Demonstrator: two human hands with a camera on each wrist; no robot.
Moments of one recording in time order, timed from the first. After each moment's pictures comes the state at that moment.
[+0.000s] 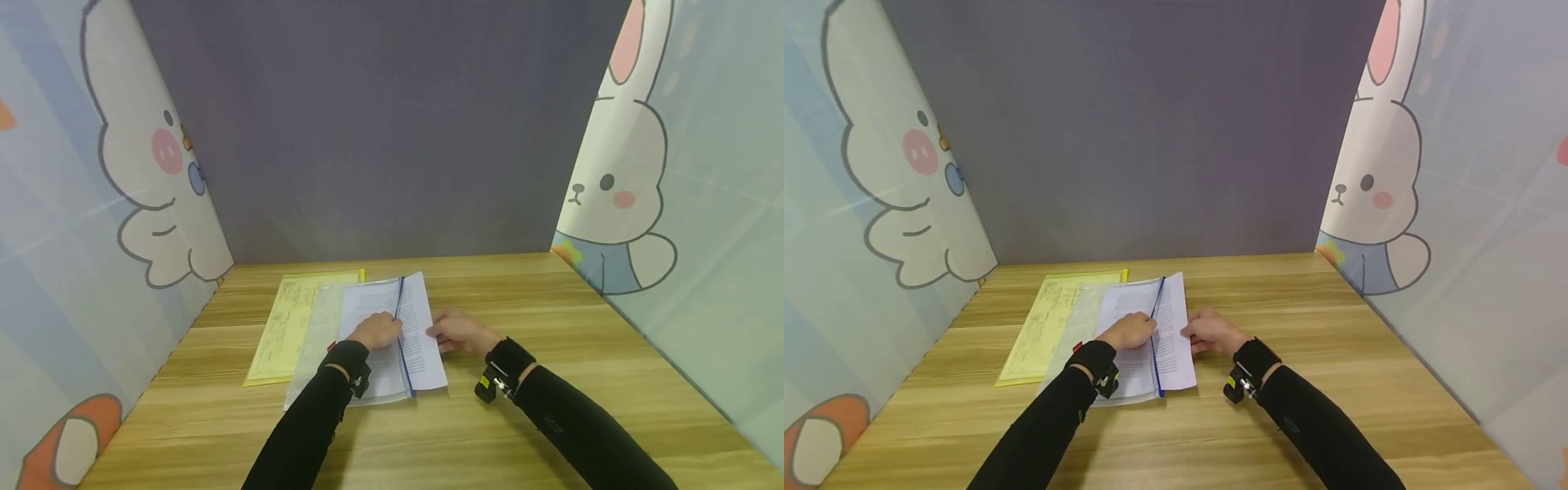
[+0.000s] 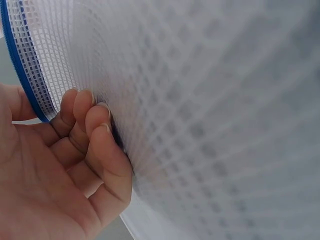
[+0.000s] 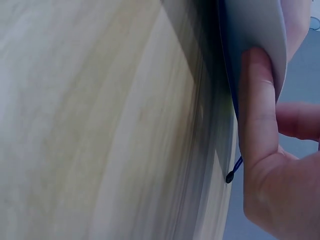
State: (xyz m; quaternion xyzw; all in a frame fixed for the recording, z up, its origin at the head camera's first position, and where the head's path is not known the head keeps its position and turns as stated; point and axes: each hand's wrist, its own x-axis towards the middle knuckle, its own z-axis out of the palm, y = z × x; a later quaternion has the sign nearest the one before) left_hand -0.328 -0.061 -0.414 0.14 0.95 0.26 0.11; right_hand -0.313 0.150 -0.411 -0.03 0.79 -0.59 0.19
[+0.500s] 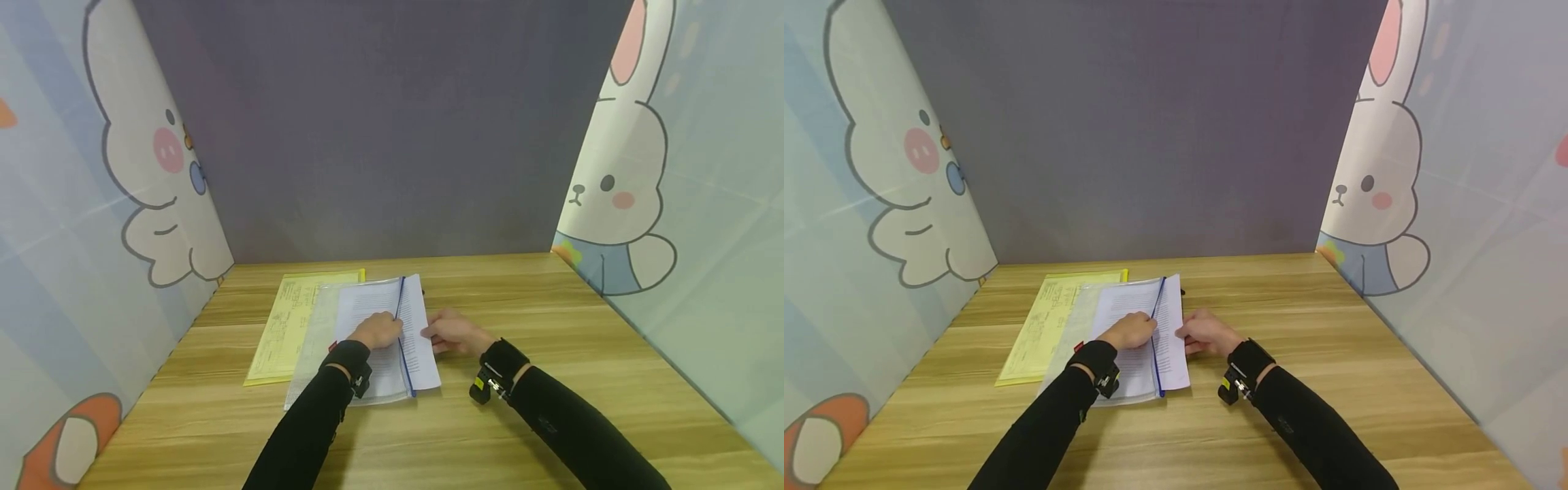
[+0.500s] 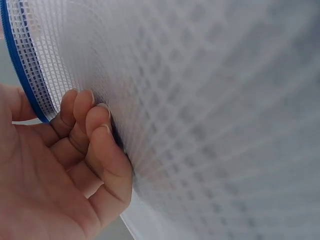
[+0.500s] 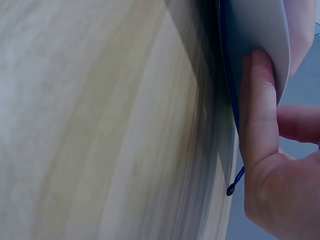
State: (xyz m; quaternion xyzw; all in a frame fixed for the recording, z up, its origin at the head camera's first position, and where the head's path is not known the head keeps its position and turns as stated) left_hand -0.330 -0.058 -0.417 0.13 0.95 0.27 0.11; right_hand -0.314 0.137 -0.415 -0.02 0.77 -0.60 0.19
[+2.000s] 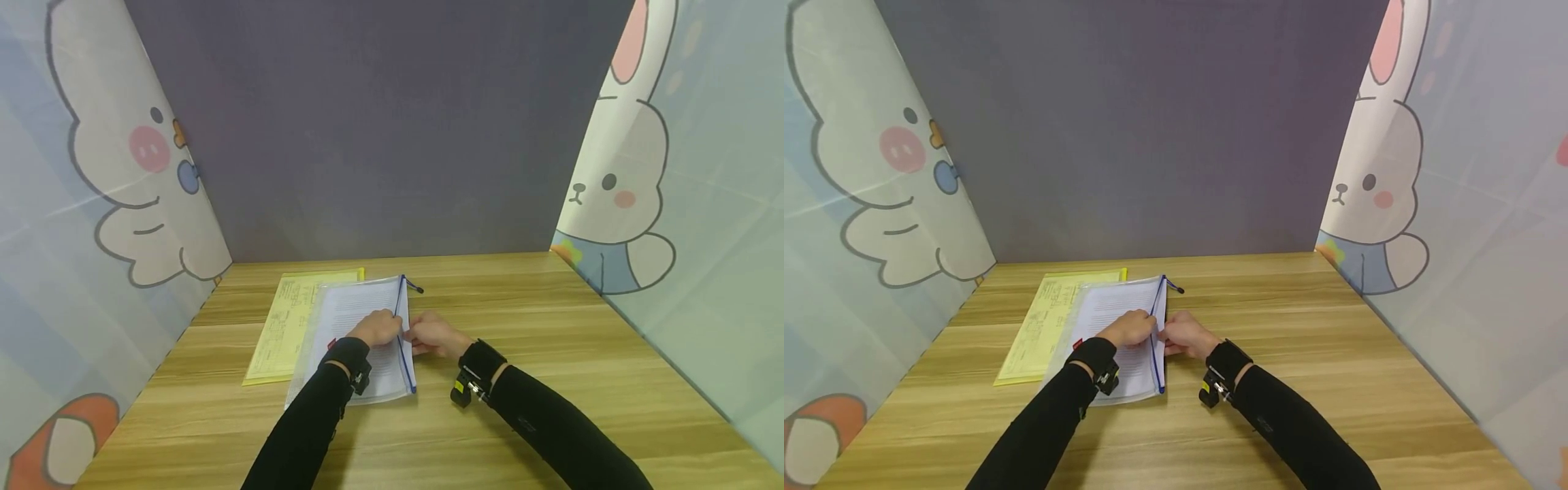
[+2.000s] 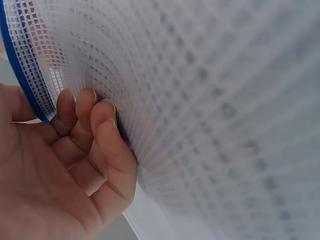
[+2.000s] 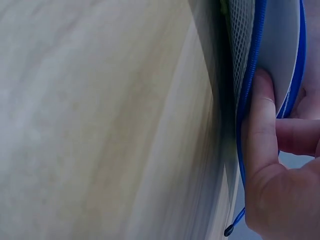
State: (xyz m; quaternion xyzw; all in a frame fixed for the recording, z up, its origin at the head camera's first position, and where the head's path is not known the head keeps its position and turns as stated) left_hand -0.335 -0.061 -0.413 0.14 0.94 0.28 0.12; right_hand -0.316 0.097 -0.422 -0.01 0.77 -0.61 0.18
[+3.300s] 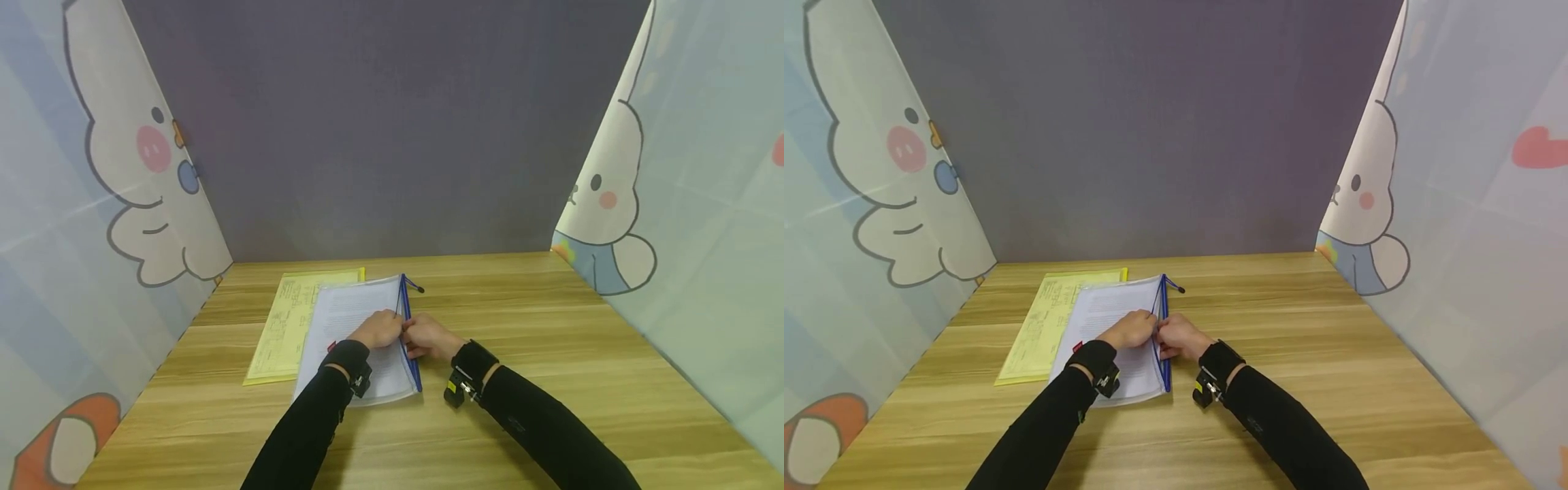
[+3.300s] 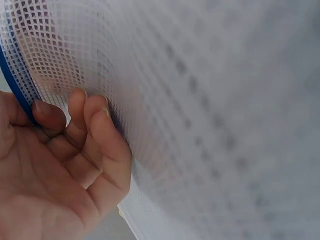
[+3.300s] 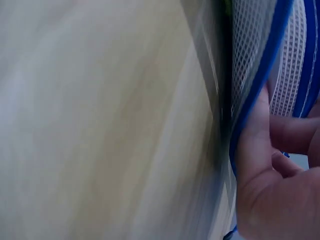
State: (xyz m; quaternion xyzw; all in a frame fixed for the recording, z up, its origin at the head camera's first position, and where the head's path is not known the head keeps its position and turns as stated) left_hand -0.333 -0.061 -0.415 0.22 0.93 0.29 0.08; right_hand -0.316 0.083 -0.425 0.01 0.79 -0.58 0.18
